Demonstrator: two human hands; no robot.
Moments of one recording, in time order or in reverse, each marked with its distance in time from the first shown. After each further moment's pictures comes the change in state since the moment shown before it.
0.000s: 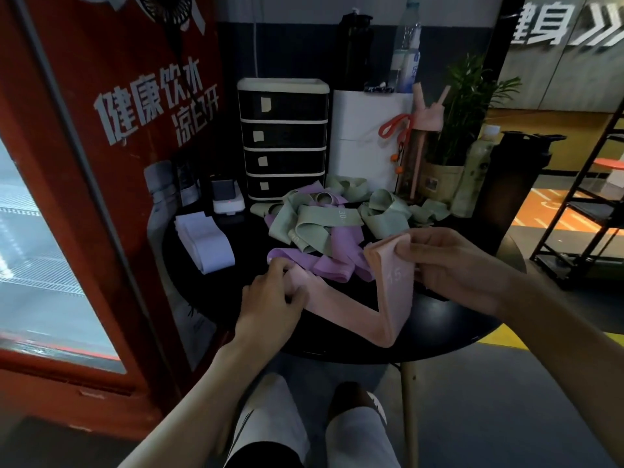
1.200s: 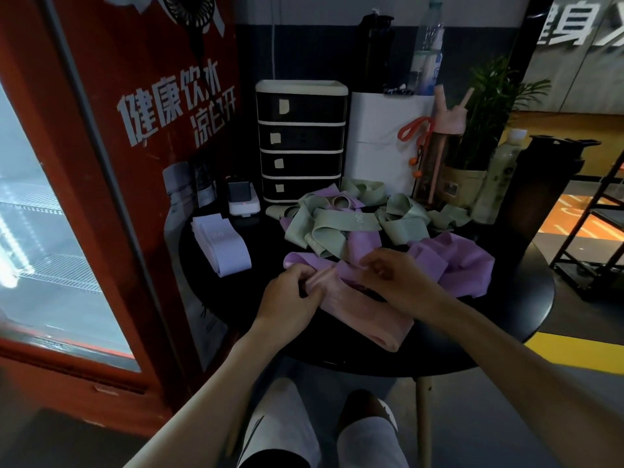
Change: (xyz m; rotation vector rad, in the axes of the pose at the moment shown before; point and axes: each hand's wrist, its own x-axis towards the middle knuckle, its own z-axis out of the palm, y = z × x) left_hand 0.025 -0.012 0.003 -0.172 -0.048 0.010; right_hand 0.064 0.054 0.046 -0.693 0.271 -0.097
